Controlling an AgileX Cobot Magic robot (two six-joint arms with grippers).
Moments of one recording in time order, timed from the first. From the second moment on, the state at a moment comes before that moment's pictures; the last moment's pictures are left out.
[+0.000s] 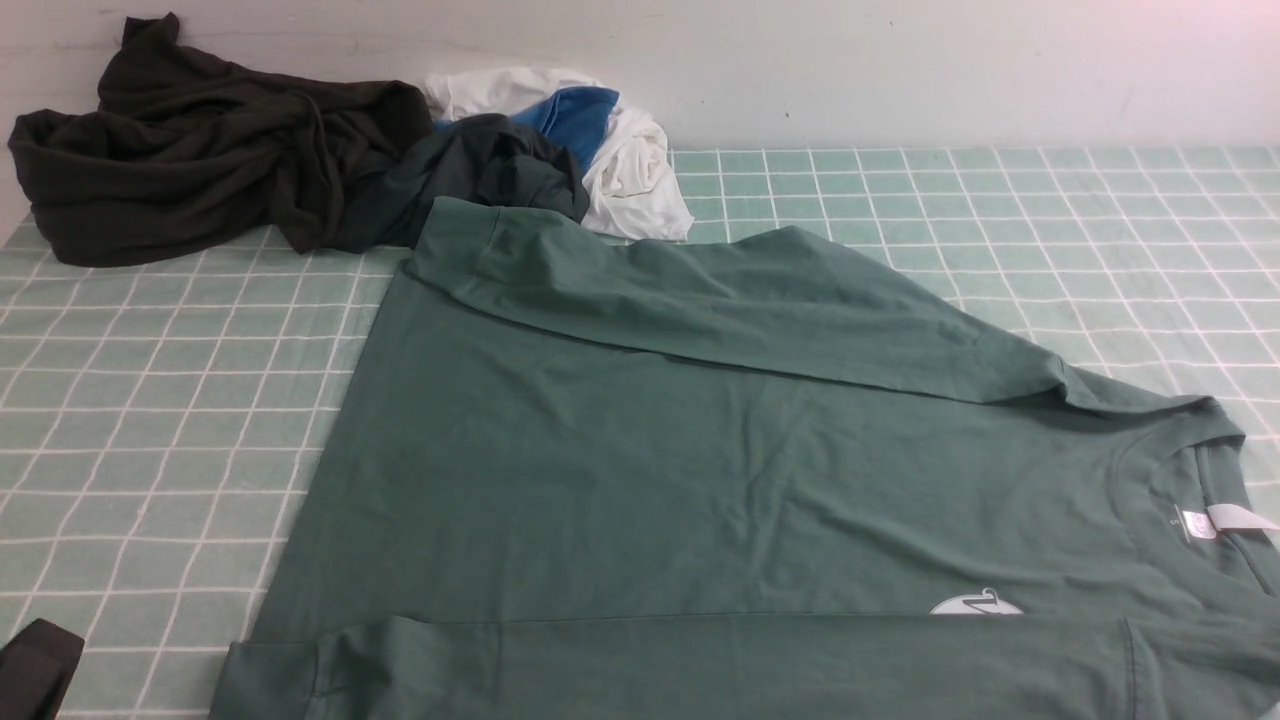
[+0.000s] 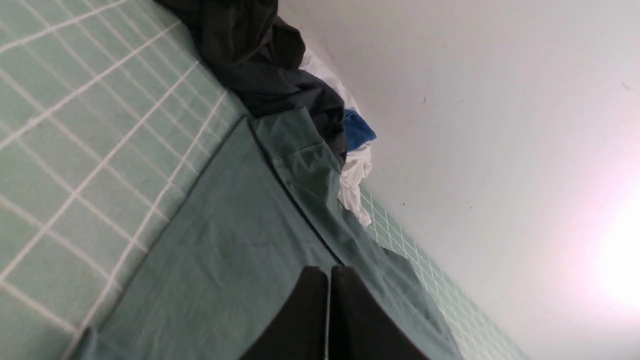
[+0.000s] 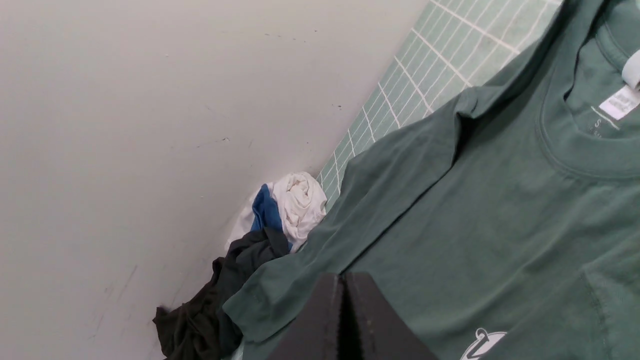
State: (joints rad) right arm -0.04 -0.01 0.02 0.73 0.30 0.36; left arm 0.05 -0.01 -0.03 -0.79 0.21 -0.05
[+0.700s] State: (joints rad) right arm 0.00 0.76 -0.67 0.63 0.93 -0.54; left arm -0.15 1.13 -1.13 0.00 1.21 0.35
